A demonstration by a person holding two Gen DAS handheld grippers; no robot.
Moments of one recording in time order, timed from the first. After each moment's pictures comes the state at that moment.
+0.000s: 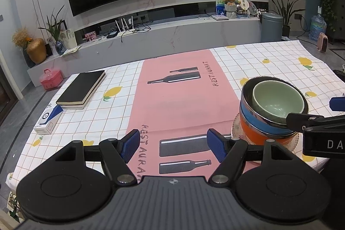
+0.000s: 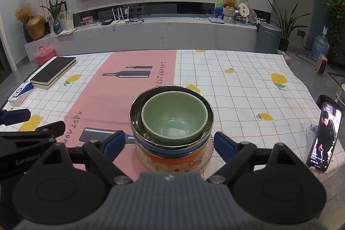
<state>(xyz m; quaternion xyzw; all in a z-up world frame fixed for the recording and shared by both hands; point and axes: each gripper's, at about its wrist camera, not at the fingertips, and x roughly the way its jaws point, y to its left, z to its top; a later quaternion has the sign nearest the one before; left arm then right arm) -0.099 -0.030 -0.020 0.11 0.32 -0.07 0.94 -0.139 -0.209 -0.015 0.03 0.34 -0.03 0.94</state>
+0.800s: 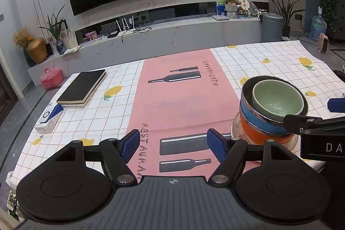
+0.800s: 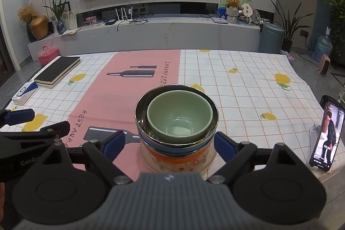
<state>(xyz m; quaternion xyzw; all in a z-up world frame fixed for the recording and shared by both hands) -0.102 -0.029 -0.020 0.11 0.32 -0.07 0.94 -0.142 -0.206 -0.015 0.03 0.34 -0.02 0.94</state>
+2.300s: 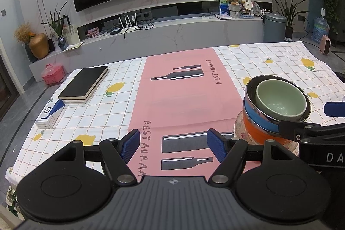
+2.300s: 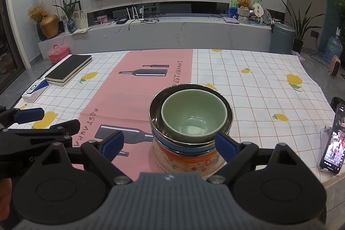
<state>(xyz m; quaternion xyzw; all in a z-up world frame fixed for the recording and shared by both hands) -0.103 -0.025 -0.021 0.10 0.32 -0.07 0.94 -0.140 -0.204 -0.018 0.04 0.34 0.01 0.94</state>
